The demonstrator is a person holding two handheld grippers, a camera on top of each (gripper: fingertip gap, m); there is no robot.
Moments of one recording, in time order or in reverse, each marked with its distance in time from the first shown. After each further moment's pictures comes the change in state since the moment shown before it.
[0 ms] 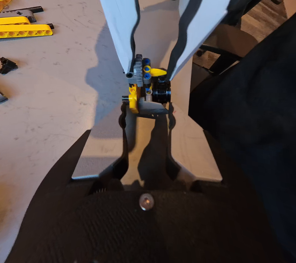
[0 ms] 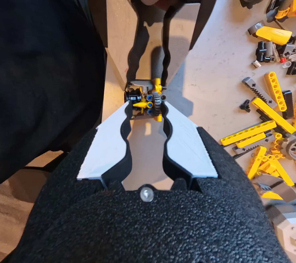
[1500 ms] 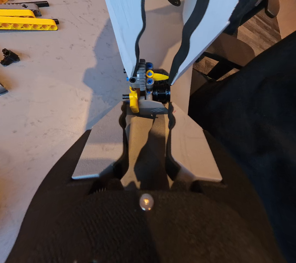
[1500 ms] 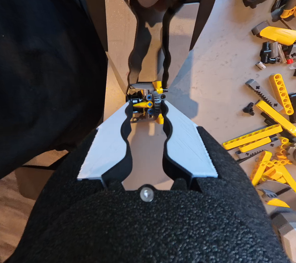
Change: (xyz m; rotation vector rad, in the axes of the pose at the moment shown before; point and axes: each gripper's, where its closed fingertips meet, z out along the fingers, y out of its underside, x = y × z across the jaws) left arm -0.002 -0.001 -0.001 0.023 0.003 -0.056; right arm 0.001 -0.003 0.003 -0.012 -0.035 0.017
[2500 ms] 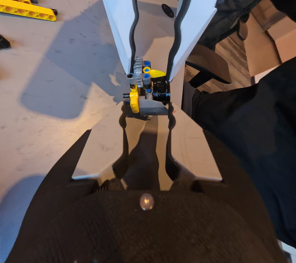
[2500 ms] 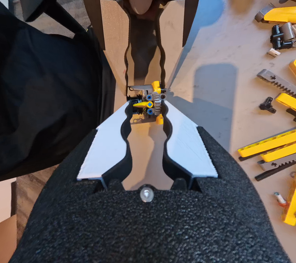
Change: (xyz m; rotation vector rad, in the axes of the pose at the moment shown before) left arm 0.001 -0.004 -0.003 0.028 0.103 -0.126; right arm 0.006 0.000 -0.003 0.153 -0.210 0.143
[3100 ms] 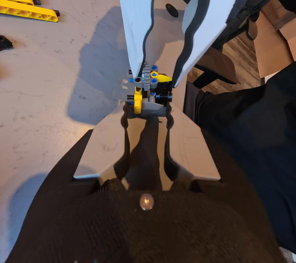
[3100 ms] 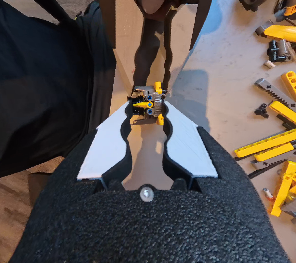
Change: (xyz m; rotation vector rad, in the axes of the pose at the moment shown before) left arm 0.000 0.001 0.003 0.007 -0.043 0.009; right arm -0.007 0.003 0.004 -0.001 0.102 -0.115
